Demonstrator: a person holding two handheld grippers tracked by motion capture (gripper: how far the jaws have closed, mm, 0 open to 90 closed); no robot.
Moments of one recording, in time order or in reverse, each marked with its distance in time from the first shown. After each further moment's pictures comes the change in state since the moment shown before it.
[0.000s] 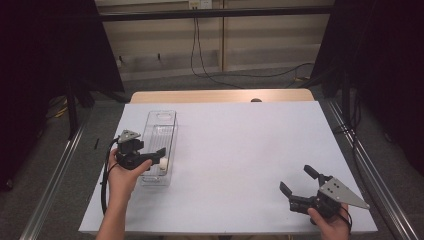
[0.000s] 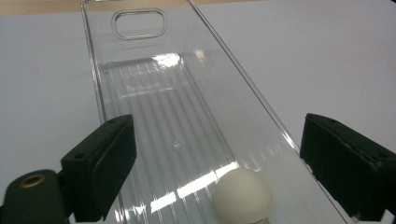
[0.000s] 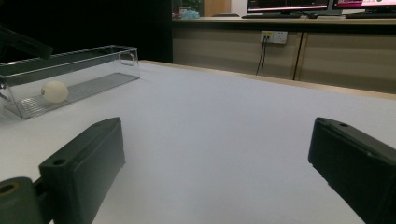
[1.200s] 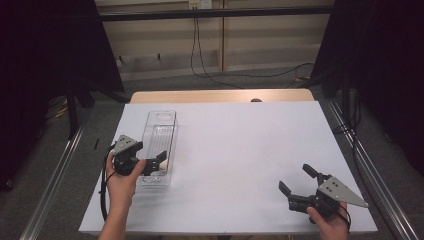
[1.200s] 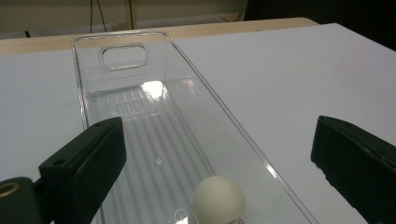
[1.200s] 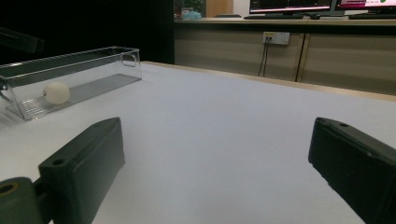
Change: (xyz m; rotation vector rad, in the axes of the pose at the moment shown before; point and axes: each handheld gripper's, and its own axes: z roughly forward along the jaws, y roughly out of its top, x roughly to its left) left arm -0.010 -0.013 -0.018 -0.133 -0.050 0.055; right arm 0.000 0.001 0.003 -0.005 0.009 -0.004
